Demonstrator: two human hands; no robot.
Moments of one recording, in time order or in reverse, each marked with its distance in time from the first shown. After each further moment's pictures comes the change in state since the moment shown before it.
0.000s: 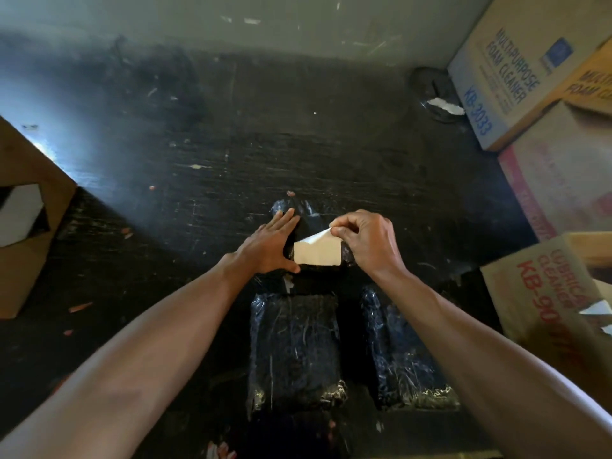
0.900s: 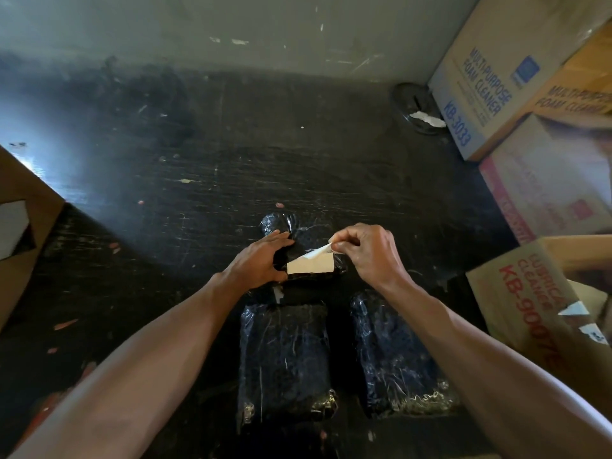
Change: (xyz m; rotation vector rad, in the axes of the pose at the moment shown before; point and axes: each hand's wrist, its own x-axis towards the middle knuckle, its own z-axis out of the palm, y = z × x) left_hand -0.010 0.006 0.002 -0.178 0.081 0.017; right_hand -0.012 0.003 -0.027 0.029 -0.057 0.033
